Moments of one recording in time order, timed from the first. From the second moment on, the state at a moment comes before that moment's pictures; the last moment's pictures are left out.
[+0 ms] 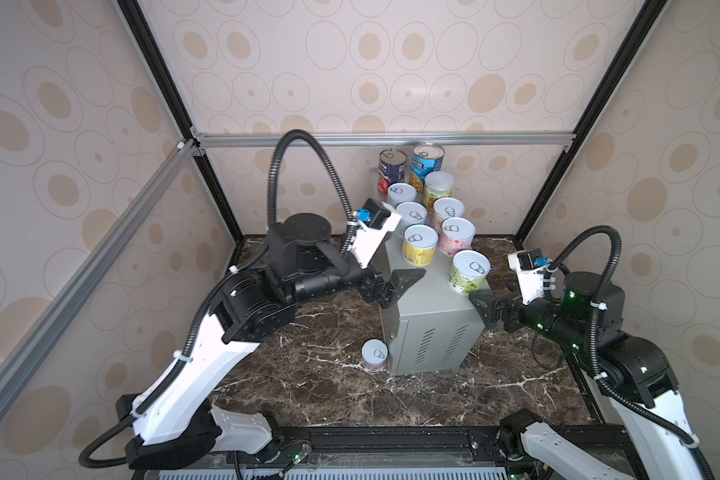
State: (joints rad) left arm -0.89 1.26 1.86 -0.77 0.09 0.01; right arm 0.37 0.83 1.33 -0.92 -0.12 0.06
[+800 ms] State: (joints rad) left arm -0.65 1.09 1.49 -0.69 0.04 0.01; right arm 0.54 0.95 1.33 -0.78 0.09 0.13
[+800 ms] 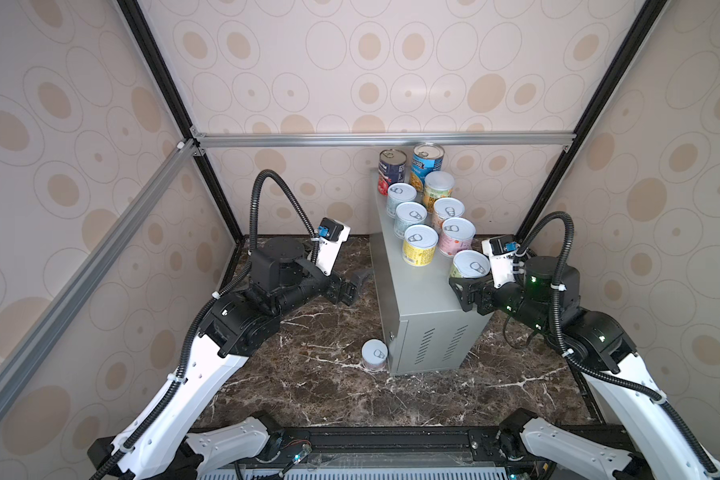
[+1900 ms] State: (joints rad) left arm -0.49 1.08 1.36 -0.60 0.21 0.01; right arm 0.54 1.06 1.39 -0.73 0.16 0.11
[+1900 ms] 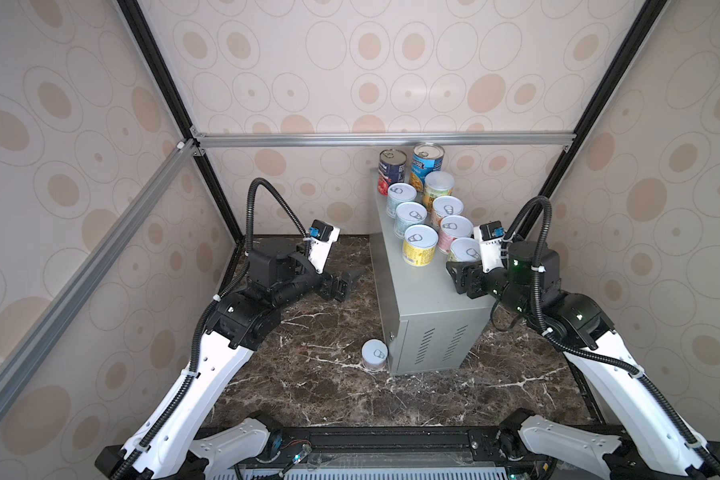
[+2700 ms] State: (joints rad) left arm -0.48 1.12 1.17 -0.58 0.11 -0.06; right arm 0.54 0.89 1.48 -0.83 0.20 0.08
